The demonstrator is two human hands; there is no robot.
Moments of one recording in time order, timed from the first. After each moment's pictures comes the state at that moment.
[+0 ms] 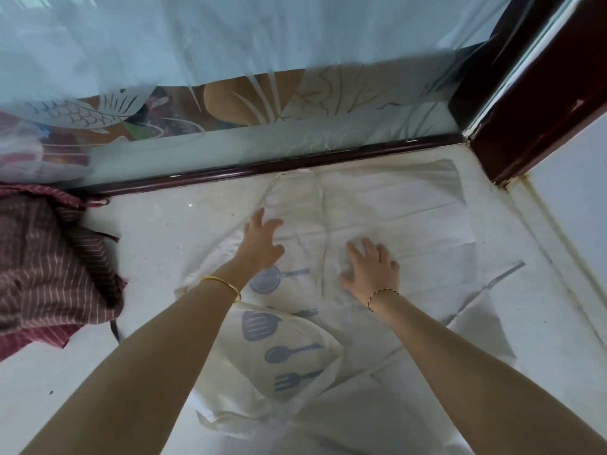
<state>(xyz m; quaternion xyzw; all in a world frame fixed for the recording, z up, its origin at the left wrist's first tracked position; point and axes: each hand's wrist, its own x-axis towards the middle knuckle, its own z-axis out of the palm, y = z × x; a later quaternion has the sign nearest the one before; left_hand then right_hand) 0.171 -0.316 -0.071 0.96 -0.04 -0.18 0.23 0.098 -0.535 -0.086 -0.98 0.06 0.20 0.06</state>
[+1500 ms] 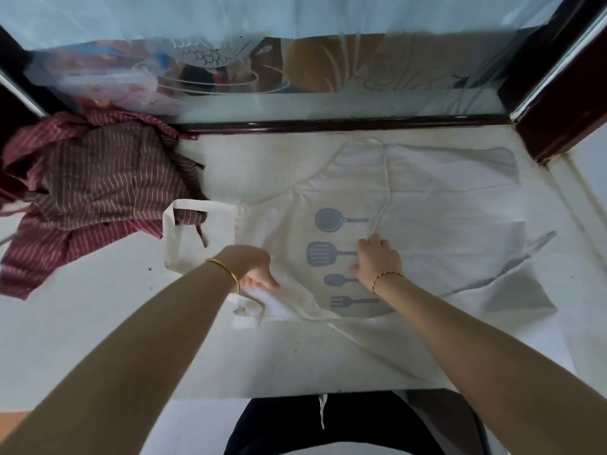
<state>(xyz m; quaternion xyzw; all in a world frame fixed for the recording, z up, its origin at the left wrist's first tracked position) 0.000 -0.208 -0.019 0.84 0.00 -0.54 0.00 -0.011 -0.441 -0.059 -0.98 -0.04 0.18 0.02</state>
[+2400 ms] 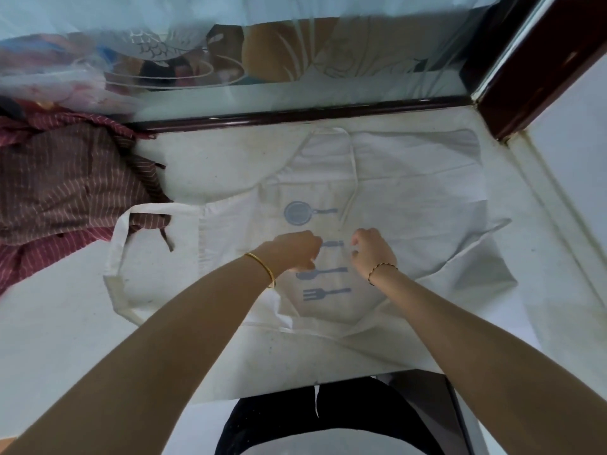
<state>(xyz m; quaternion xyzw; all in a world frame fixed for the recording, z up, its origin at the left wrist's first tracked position) 0.011 -0.321 -0.030 0.91 -0.23 -0.34 0.02 -0.019 -0.483 -0.052 -0.96 0.08 0.18 0.19</state>
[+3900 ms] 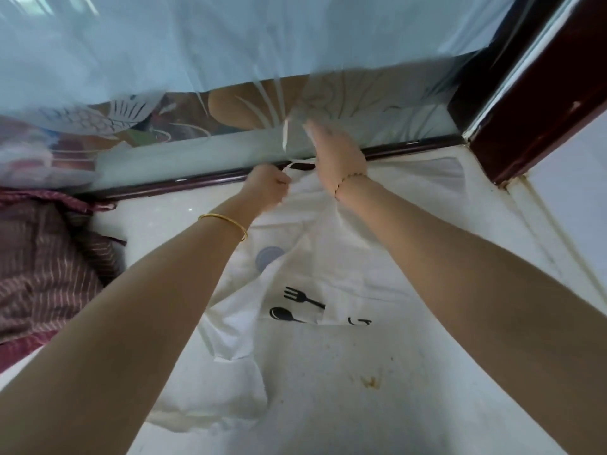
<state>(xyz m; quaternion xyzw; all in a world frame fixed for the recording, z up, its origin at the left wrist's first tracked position) 0.230 -0.334 0.029 0.91 0.03 -0.18 0.38 0.226 -0.471 0.064 -0.98 -0.07 -0.04 0.16</state>
